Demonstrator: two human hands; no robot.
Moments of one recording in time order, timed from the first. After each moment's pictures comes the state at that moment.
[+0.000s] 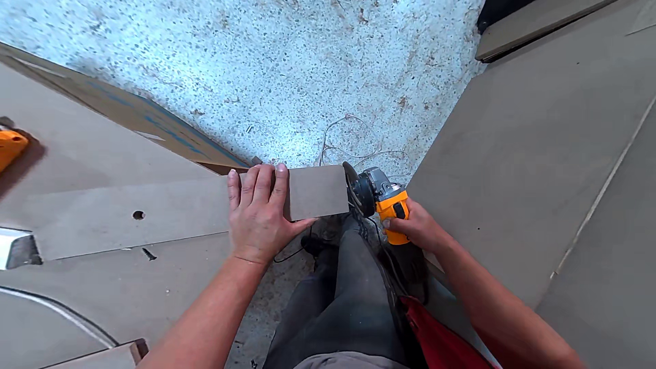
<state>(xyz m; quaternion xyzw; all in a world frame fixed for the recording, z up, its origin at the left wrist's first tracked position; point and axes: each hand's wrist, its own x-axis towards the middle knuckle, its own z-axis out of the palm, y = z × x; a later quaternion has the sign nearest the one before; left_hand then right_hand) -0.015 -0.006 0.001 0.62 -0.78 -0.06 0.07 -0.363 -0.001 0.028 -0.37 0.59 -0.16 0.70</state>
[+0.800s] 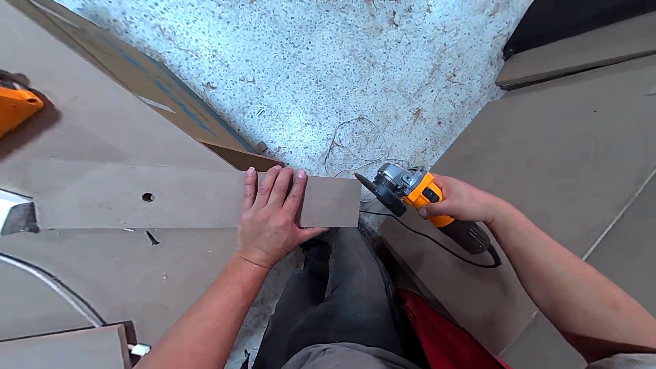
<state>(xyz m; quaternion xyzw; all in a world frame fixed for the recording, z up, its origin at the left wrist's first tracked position) -0.015 -0.004 0.001 0.63 -0.77 -0.07 0.09 -0.399 -0.147 0.060 -0.56 0.52 0.15 0.63</state>
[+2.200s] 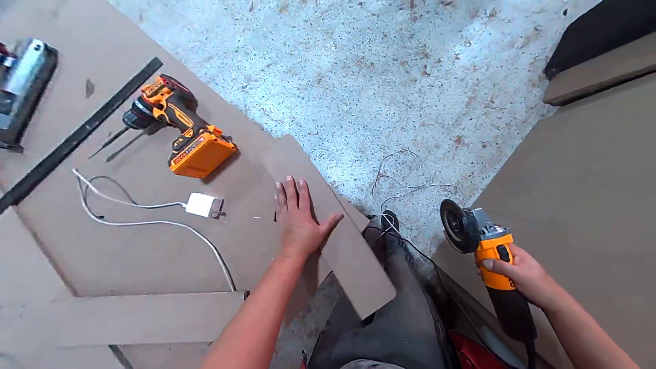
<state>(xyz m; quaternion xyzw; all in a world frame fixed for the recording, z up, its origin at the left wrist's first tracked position) 0.063 0.026 0.023 0.77 -0.62 -0.11 0.09 -0.432 0.040 0.052 -0.39 0.64 -0.15 0.64</state>
